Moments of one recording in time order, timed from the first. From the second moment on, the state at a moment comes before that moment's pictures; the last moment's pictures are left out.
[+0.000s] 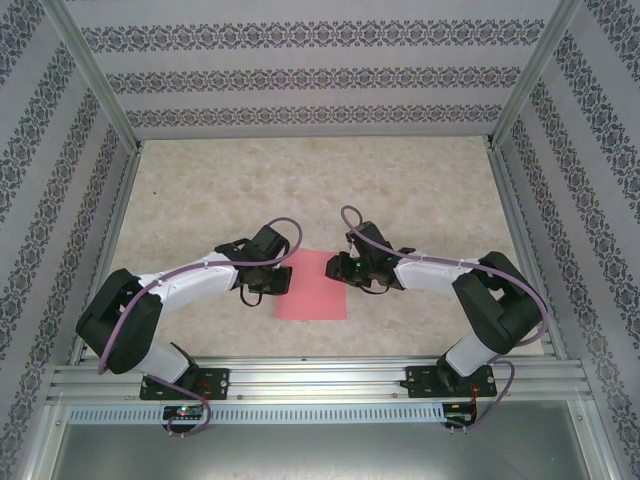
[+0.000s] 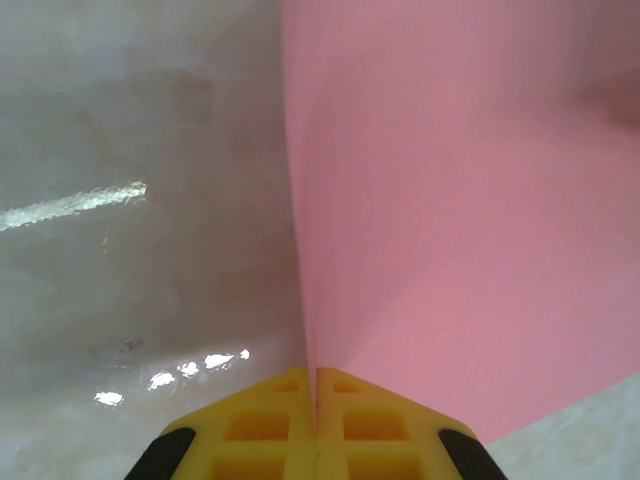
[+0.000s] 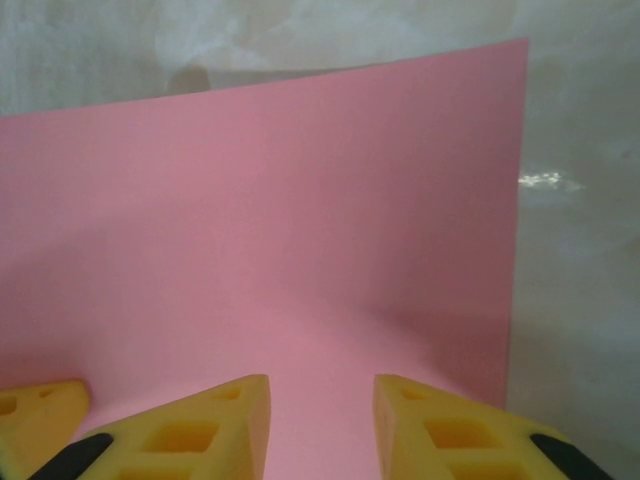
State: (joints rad) left arm -0.67 1.49 0.83 -0.52 0.16 -0.55; right arm 0.64 1.61 0.73 -0.05 -0.32 0.82
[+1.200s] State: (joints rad) left arm -0.67 1.47 0.78 -0.17 0.48 -0.64; right arm 0.65 1.67 0.74 -0.03 -0.30 0.82
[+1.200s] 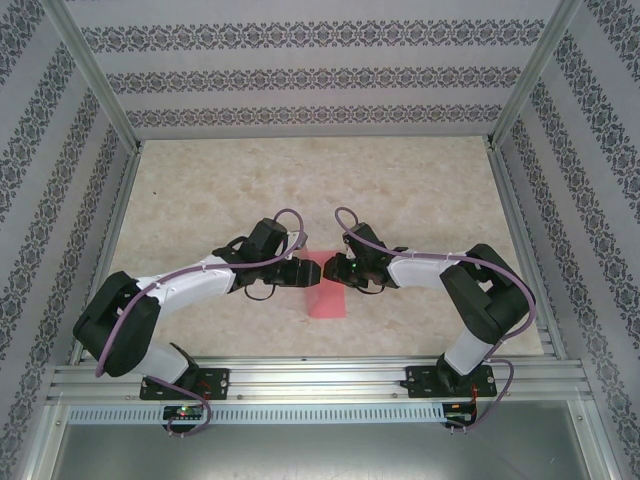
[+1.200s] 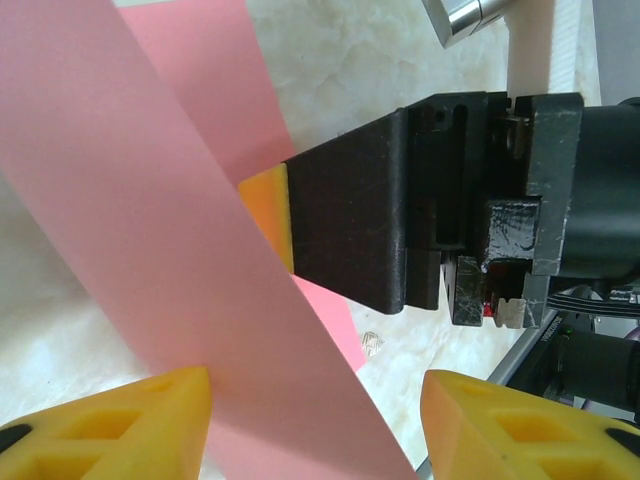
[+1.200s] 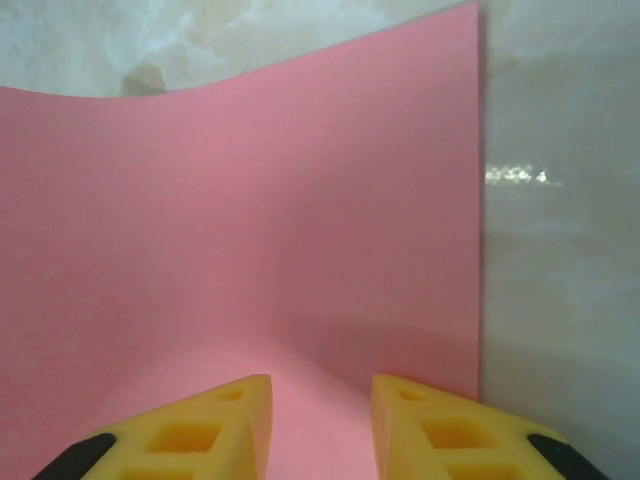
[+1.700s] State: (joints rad) left arm -0.67 1.54 0.78 -0.14 0.51 -0.65; right arm 0.51 1.47 0.64 0.09 -0.42 0.83
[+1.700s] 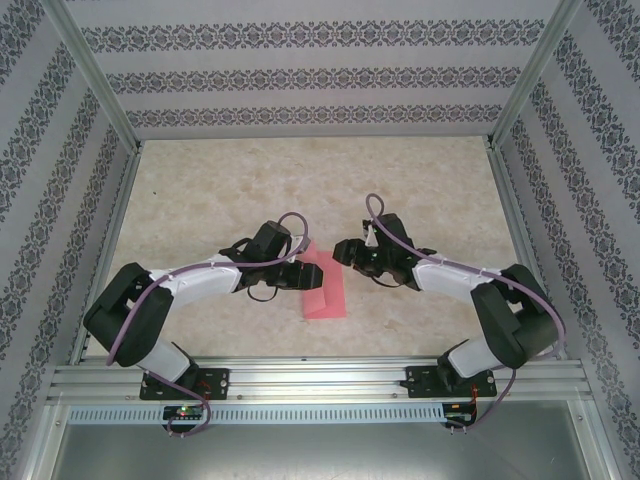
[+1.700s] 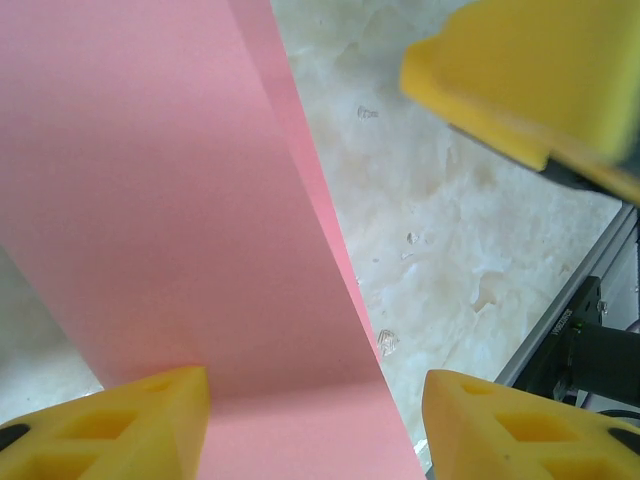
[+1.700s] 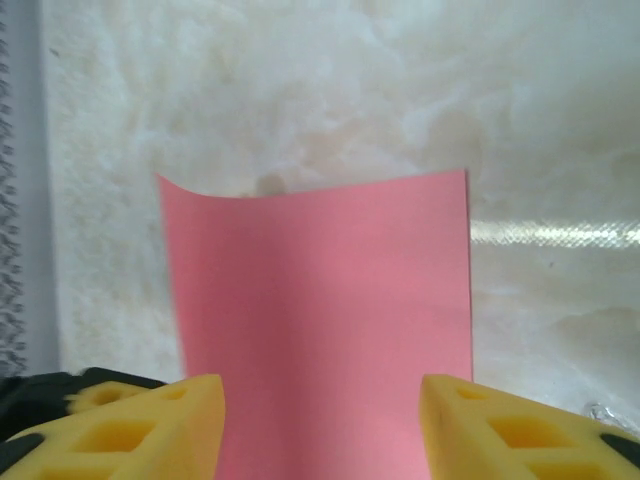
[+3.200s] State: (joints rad) left arm -0.68 1.51 0.78 -0.14 0.47 -0.65; right arm 0.55 1.73 0.67 0.41 -0.66 0.99
